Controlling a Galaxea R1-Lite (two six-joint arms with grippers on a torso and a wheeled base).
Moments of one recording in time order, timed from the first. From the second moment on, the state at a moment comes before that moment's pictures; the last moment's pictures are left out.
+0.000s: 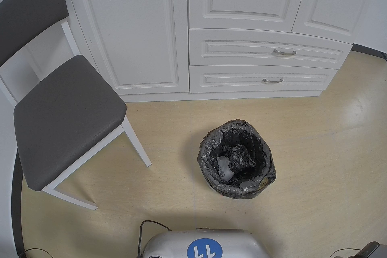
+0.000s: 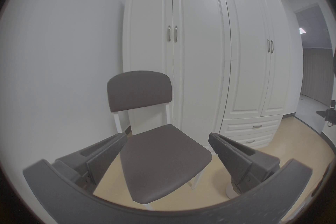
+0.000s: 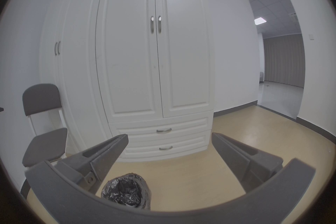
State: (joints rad) left arm -0.14 0.40 -0.63 0.02 0.31 -0.01; right arm 0.08 0.70 -0.38 -0.63 -0.21 0.05
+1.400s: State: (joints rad) left arm 0.00 0.01 -0.64 0.24 0.31 -0.01; right arm 0.00 0.01 -0.38 -0.33 -0.25 0.17
